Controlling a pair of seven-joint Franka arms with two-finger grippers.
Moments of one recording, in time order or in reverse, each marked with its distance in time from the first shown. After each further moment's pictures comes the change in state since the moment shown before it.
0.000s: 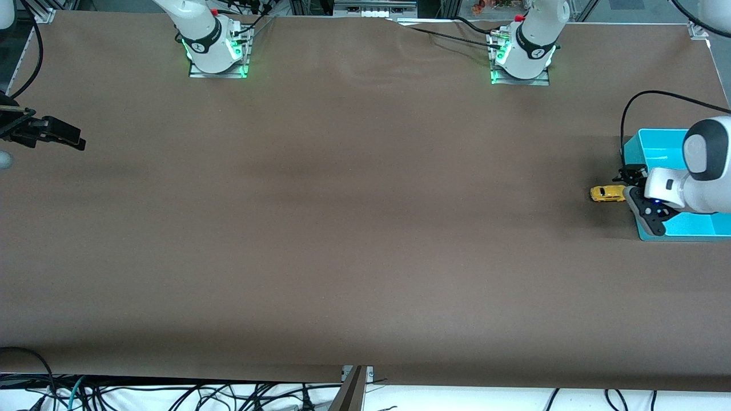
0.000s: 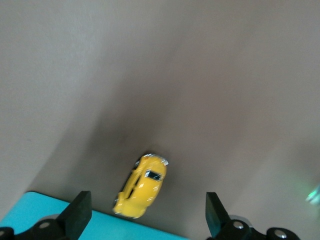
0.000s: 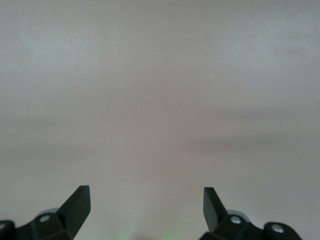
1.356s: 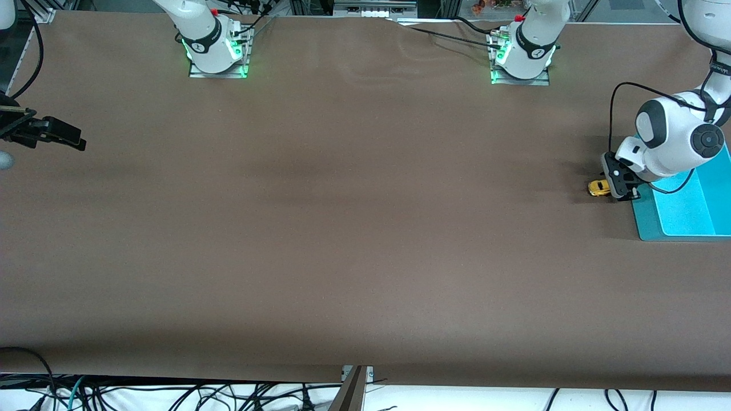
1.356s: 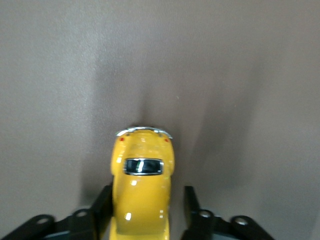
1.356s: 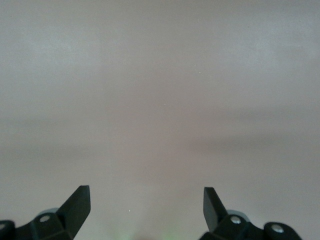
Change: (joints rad) left arm 0.190 -0.045 -0.017 -0.484 0.077 0.641 0.355; right arm 0.001 0.001 0.000 0.001 0.000 0.000 0.001
